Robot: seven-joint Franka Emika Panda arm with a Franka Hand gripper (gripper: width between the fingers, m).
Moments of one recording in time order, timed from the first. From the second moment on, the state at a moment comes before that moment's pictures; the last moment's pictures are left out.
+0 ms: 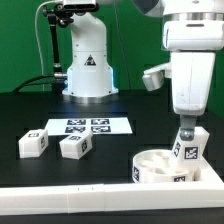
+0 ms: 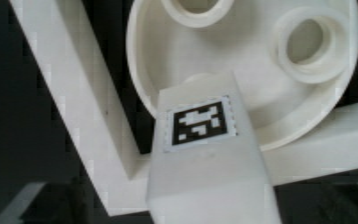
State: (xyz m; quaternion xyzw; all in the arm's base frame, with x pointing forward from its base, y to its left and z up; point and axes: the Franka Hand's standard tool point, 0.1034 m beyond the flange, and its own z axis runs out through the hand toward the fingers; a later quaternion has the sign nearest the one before) arm 0.628 0.112 0.085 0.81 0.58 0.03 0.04
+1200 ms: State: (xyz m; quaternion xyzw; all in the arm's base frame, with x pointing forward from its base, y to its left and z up) arm 0.627 0.108 0.078 0.87 0.50 0.03 0.03
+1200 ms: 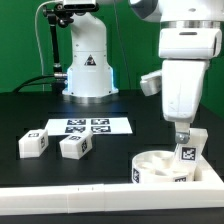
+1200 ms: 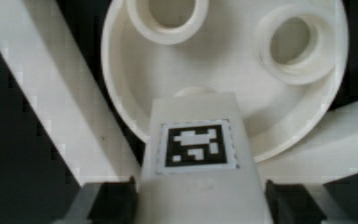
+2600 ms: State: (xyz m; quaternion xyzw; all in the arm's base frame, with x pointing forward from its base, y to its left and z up) arm 0.631 0.091 0.078 1.00 -0.01 0.04 -0.01
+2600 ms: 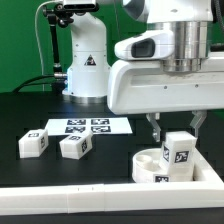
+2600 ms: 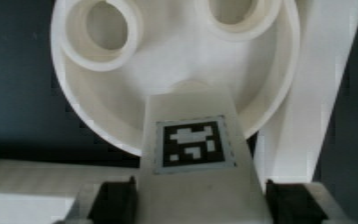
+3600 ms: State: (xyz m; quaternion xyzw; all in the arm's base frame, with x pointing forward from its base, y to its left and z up) arm 0.633 0.076 0.078 0.97 -0.22 0.04 -0.02
